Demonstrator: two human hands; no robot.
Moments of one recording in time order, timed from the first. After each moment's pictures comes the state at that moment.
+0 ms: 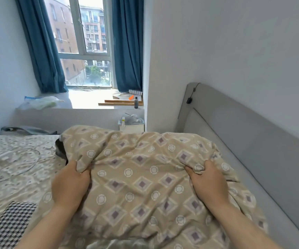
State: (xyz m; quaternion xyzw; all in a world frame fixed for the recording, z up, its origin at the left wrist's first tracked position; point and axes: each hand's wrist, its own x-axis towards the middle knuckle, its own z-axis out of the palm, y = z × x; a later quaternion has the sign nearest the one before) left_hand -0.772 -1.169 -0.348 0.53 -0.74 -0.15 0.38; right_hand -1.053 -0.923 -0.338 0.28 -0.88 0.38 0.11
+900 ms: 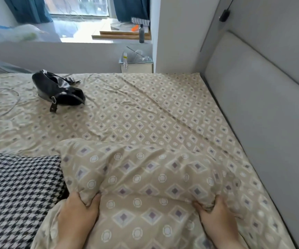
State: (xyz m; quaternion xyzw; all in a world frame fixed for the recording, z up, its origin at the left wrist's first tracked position) left_hand -0.765 -1.170 -0.725 0.66 -0.70 -0.22 0.13; right_hand -1.046 -0.918 -0.729 0.13 -0.95 0.26 -0.15
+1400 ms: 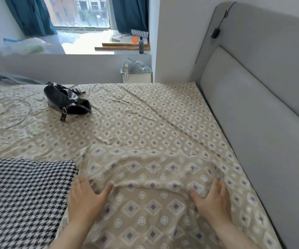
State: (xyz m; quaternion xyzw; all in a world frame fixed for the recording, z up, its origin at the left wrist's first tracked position) left_hand -0.765 -1.169 -0.638 0.60 -0.77 -0.20 0.09; right_hand -1.029 -0.927 -0.640 0.20 -0.95 0.19 -0.11
